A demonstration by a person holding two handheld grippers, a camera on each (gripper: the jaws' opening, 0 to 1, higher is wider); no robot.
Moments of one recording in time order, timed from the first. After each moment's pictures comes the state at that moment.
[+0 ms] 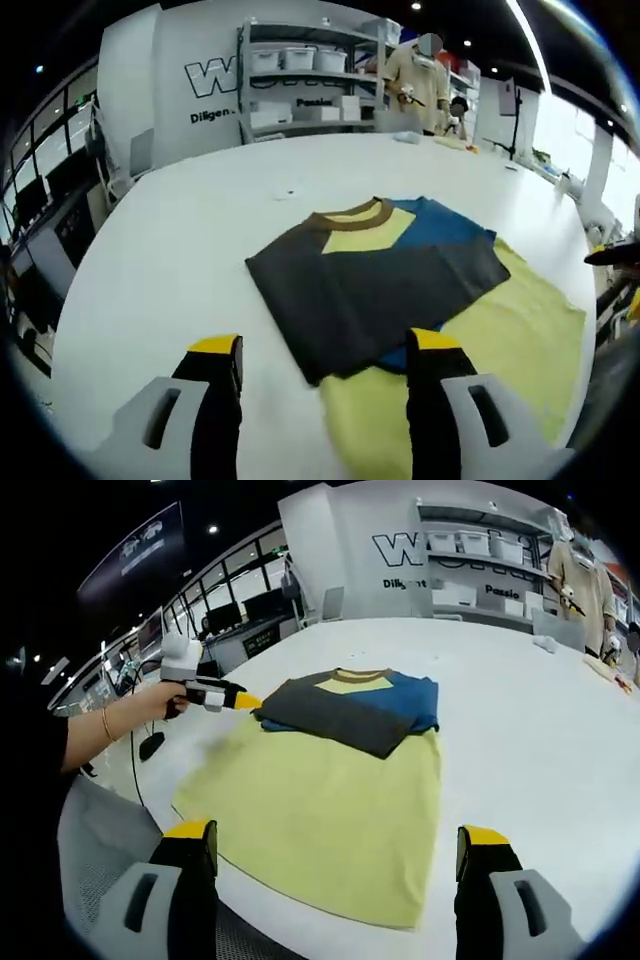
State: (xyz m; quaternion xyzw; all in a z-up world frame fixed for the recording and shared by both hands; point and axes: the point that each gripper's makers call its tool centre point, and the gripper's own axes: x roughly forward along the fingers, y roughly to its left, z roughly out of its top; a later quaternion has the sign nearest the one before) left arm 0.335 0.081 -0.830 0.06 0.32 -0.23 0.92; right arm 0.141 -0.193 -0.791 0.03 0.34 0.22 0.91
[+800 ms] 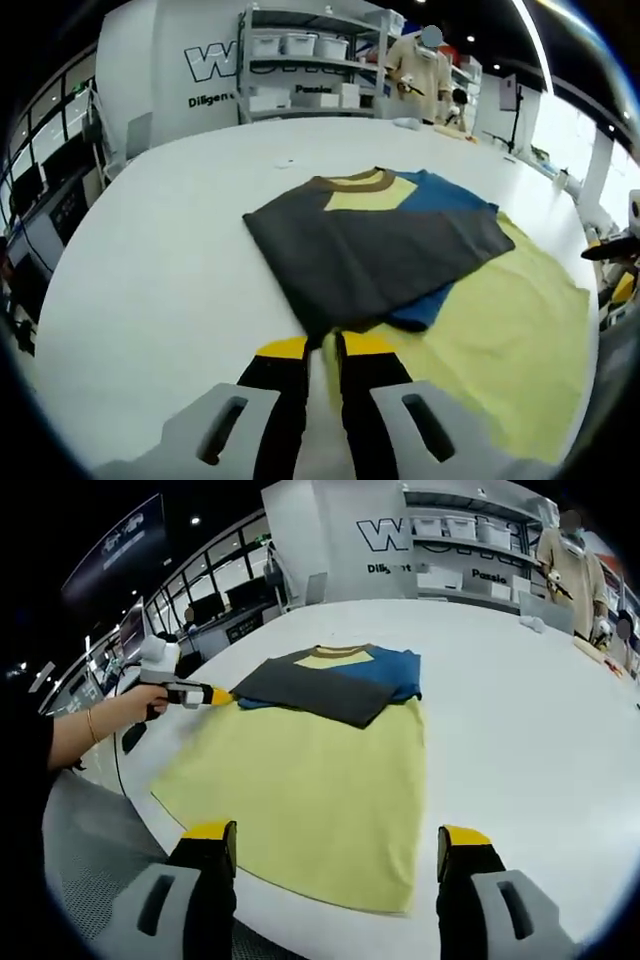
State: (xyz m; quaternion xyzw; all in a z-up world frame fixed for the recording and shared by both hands) left arm 0.327 0.082 -0.860 0.07 0.33 -0.24 0.91; right arm 0.135 -0.212 -0.824 0.03 0.38 0.19 0.91
